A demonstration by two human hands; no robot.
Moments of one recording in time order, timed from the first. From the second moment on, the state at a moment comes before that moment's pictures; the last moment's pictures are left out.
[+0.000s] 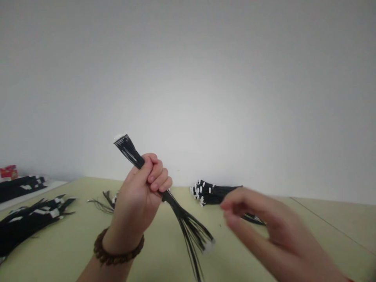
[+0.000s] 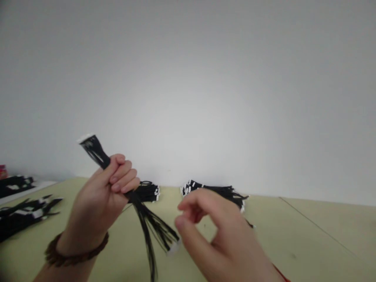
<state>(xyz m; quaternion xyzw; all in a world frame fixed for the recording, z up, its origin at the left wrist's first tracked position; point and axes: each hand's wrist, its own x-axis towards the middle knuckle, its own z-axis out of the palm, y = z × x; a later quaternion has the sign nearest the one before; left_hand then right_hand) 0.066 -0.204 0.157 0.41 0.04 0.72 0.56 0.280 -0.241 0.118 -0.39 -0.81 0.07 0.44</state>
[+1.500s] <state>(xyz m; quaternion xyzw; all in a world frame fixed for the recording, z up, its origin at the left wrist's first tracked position) 0.080 -0.163 0.120 0.66 0.30 0.50 0.47 0.276 -0.185 0.114 -0.43 -0.85 0.14 0.27</state>
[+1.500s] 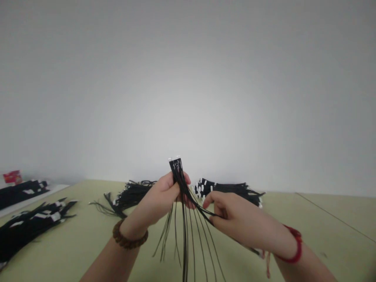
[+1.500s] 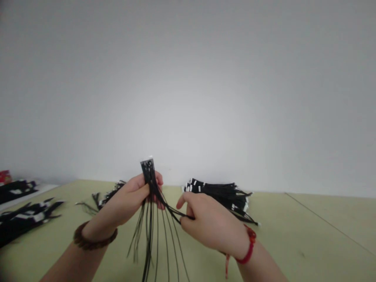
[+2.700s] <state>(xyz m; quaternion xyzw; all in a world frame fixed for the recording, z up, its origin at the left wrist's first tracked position) 0.079 -0.176 0.118 0.79 0.35 0.43 0.27 0.247 -0.190 0.103 -0.37 -0.77 0.30 0.43</state>
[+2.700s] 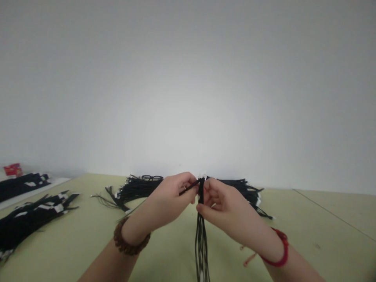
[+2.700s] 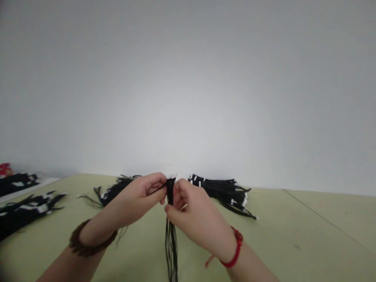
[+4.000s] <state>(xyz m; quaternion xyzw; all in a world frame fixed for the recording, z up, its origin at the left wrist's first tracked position) 0.026 -0.186 0.146 0.71 0.47 0.40 0.32 0.306 -0.176 0.129 -0.29 -0.69 0.30 0.59</state>
